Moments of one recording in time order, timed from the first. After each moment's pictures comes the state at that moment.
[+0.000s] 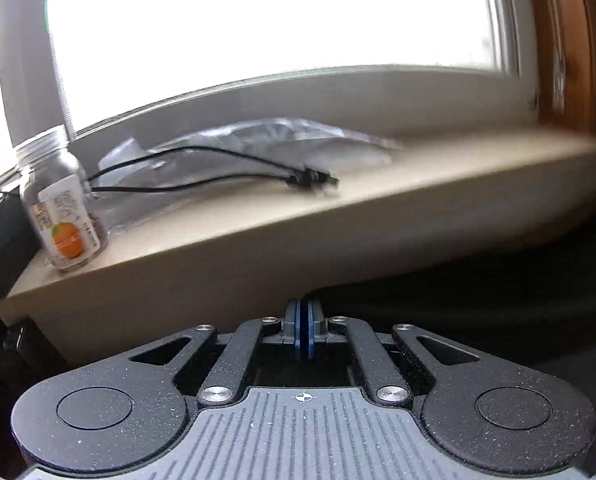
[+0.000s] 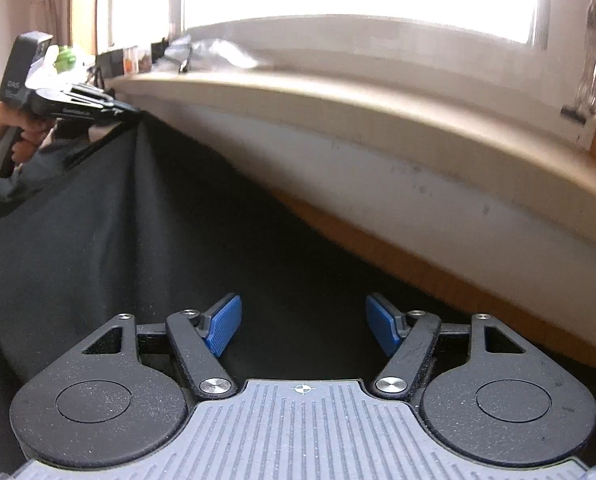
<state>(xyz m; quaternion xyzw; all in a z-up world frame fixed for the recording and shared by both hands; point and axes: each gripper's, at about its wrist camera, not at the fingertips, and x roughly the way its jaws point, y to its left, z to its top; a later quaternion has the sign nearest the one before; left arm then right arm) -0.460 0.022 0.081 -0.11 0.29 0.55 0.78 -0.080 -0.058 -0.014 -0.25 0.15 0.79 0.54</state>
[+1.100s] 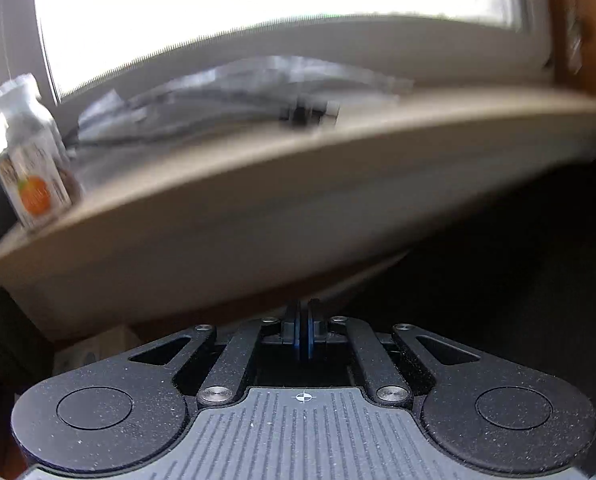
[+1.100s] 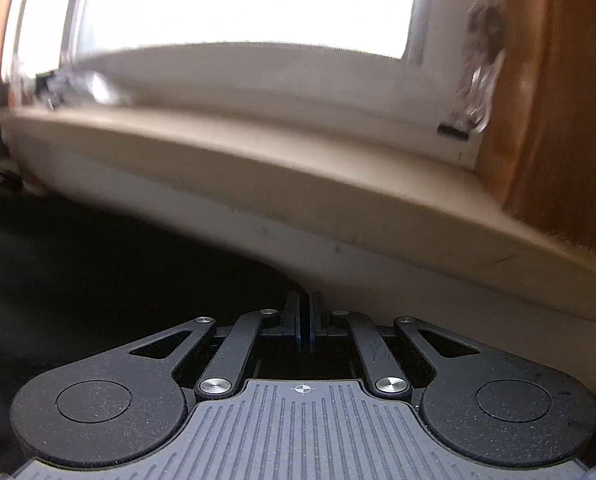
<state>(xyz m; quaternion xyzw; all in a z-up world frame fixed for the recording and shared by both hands) -0.451 0.036 0.042 -0.11 0.32 0.57 0.75 -0.057 -0.013 -0.021 -0.23 0.12 0.70 0.67</state>
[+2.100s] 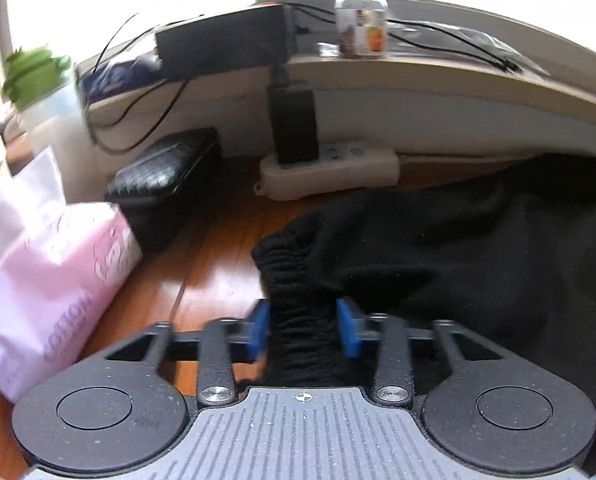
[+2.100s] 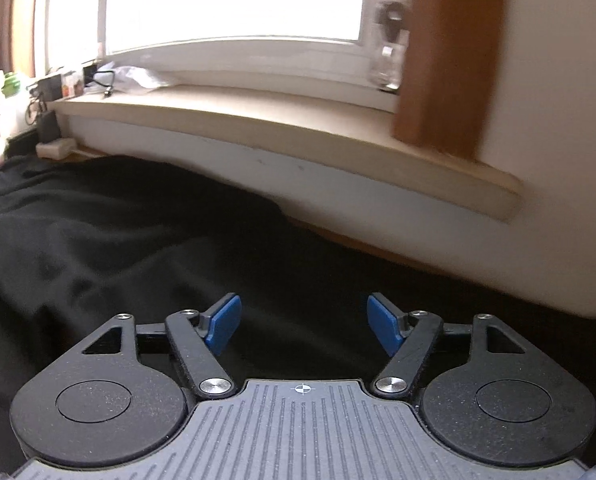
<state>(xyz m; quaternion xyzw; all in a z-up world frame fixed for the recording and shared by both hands) -0.629 -0.104 0.051 -0.18 0.32 0.67 0.65 0.024 -0.146 0.006 -0.24 0.17 0.72 0.62</state>
